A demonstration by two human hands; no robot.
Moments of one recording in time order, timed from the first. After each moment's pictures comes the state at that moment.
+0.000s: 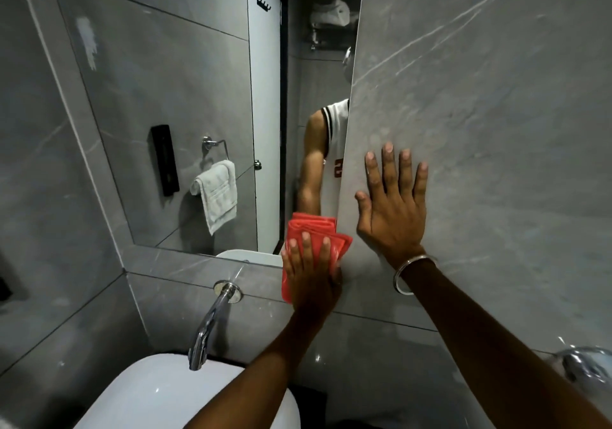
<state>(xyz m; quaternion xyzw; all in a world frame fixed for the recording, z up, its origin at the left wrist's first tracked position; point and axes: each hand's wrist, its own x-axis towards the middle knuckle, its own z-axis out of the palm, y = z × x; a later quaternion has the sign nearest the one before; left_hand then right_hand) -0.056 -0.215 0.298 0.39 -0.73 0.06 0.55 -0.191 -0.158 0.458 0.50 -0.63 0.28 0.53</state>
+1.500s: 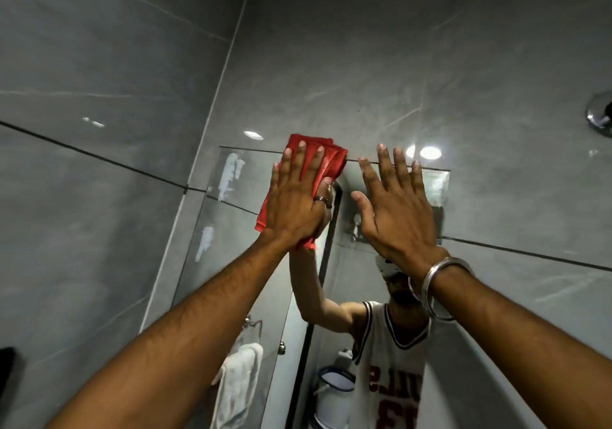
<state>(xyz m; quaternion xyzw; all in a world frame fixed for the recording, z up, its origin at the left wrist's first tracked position) 0.100 -0.372 0.793 0.33 -0.67 0.23 0.62 -0.051 -0.224 0.808 0.59 -0.54 0.28 0.53</state>
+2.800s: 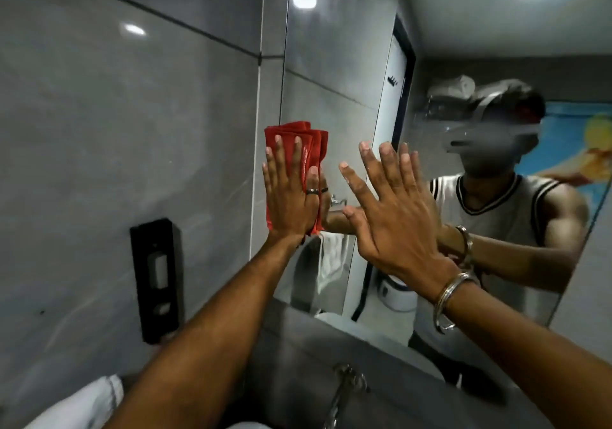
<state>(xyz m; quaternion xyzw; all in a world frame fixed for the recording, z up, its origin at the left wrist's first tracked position) 0.219 -0.430 0.542 0.43 -0.65 0.09 0.62 0.065 -0.280 0.574 0.70 -0.46 0.28 0.47</state>
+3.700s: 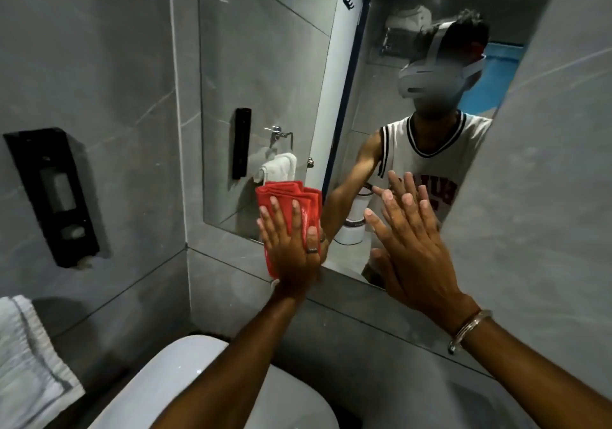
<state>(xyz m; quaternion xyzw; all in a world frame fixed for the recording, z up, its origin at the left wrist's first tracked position) 0.077 -0.322 0.327 0.46 -0.61 0.04 0.65 -0.081 -0.171 0.435 0.71 -0.51 0.21 0.43</state>
